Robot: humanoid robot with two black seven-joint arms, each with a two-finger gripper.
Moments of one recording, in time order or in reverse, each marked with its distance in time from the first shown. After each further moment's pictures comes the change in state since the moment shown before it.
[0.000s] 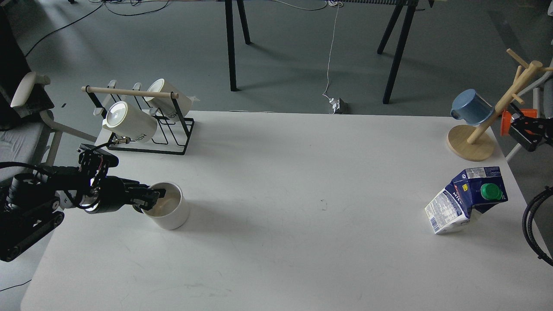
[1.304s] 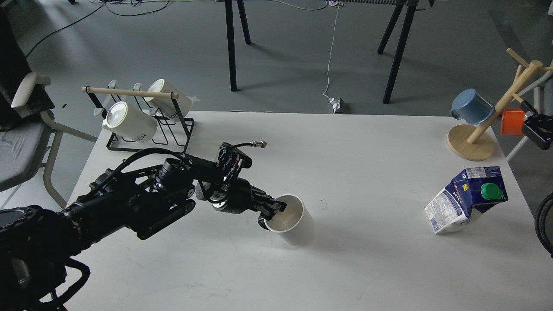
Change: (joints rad) left arm -0.188 -0.528 0.126 0.086 -0.042 -0.167 0.000; right arm 0.003 -0.044 -0.004 -0.011 0.000 0.000 0.000
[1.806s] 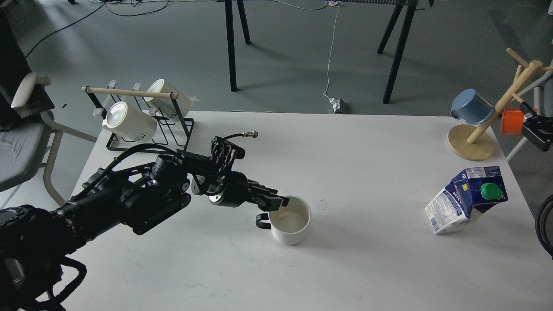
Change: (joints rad) left arm -0.001 0.031 -0.058 0.000 -0.124 -0.027 0.000; right arm -0.023 -0.008 0.003 0.021 0.009 0.000 0.000
